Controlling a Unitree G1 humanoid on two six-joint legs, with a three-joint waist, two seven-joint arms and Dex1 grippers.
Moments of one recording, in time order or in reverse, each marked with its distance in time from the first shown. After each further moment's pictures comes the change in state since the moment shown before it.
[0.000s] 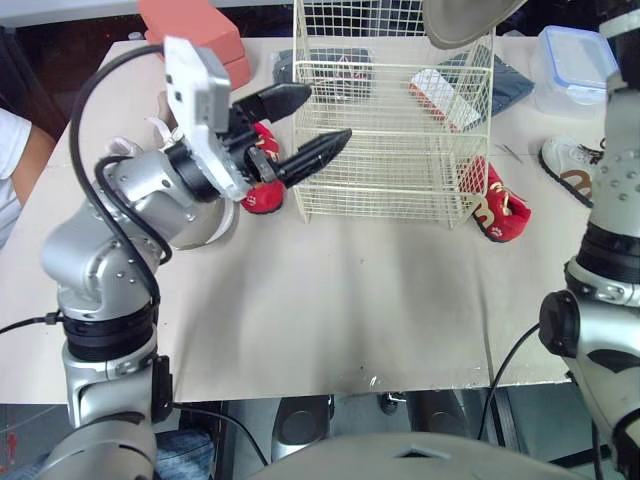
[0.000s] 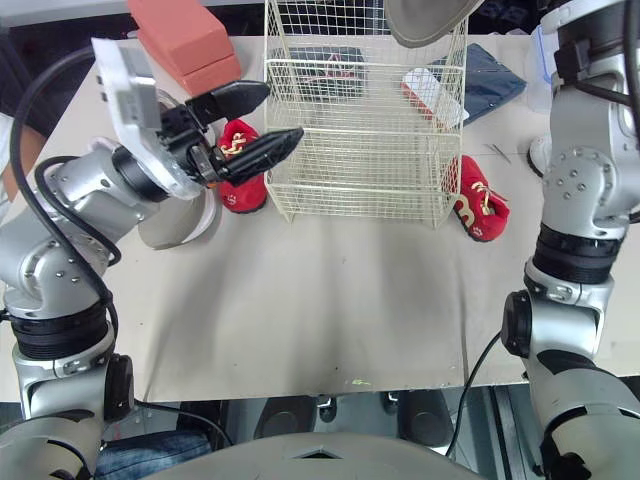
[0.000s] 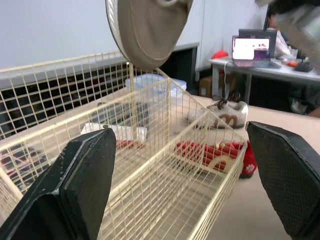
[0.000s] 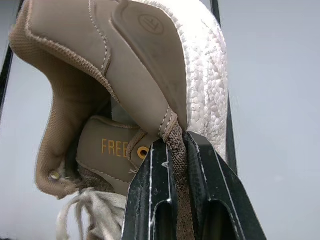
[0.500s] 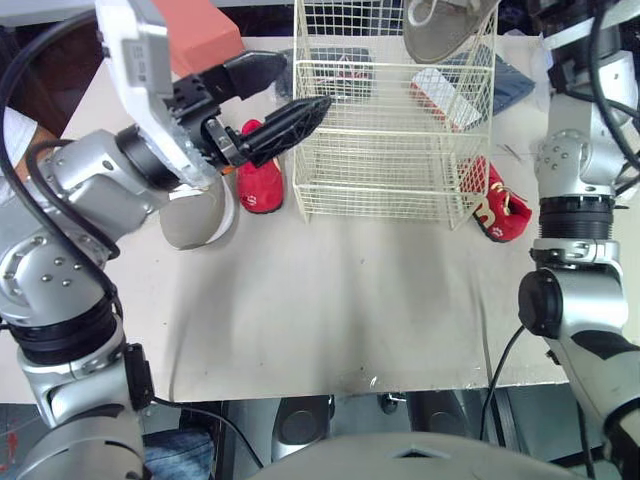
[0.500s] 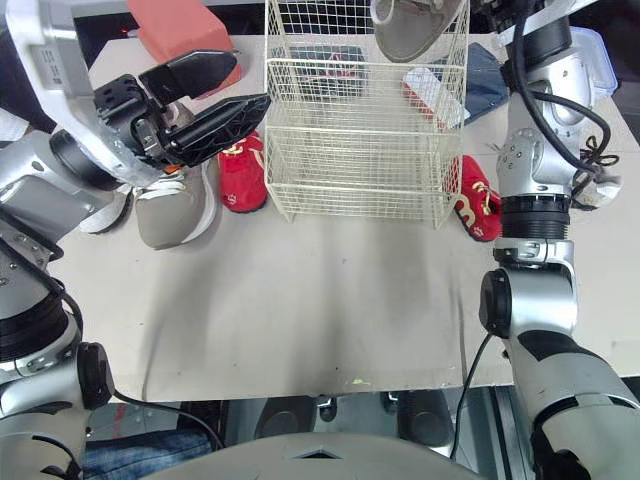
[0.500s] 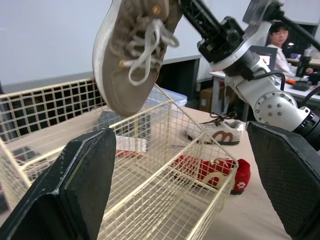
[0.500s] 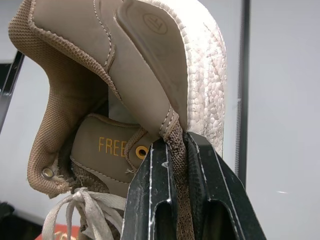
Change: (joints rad) left arm 0.006 0.111 0.099 -0.063 -0.125 0.075 0.118; right arm -0.111 0.077 0.026 0.436 -0.165 -0.295 0.212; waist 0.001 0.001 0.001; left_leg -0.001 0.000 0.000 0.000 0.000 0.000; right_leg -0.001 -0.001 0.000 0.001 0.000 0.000
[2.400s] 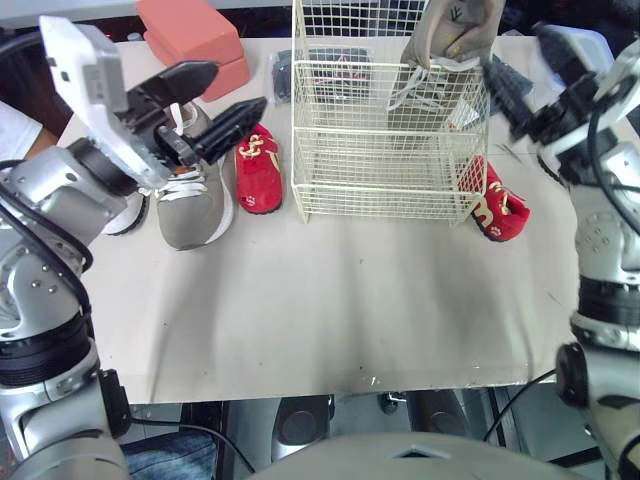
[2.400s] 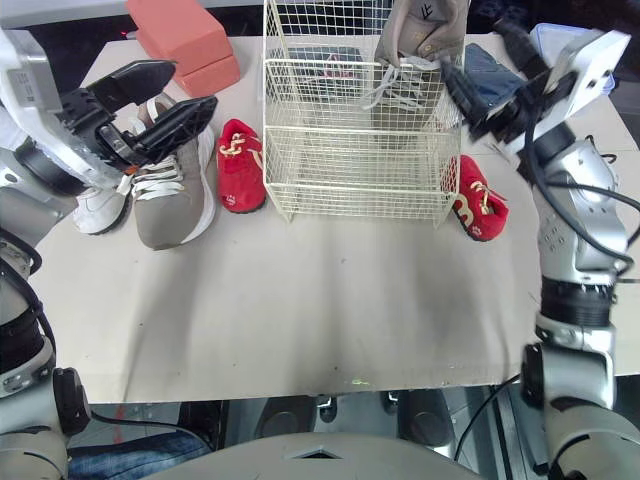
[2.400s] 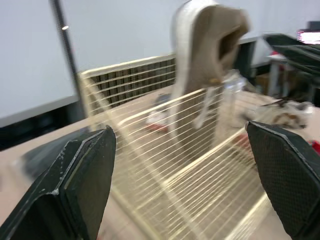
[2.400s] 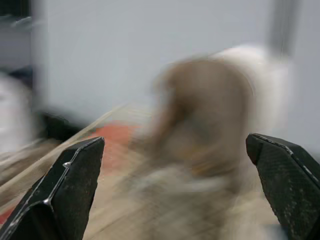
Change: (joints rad) left arm 0.139 0.075 0.075 0.214 0.253 -0.165 -0.096; right arm 0.525 -0.204 0.072 -0.711 0.241 0.643 0.061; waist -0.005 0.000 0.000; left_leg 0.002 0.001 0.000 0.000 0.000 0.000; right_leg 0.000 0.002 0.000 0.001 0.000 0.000
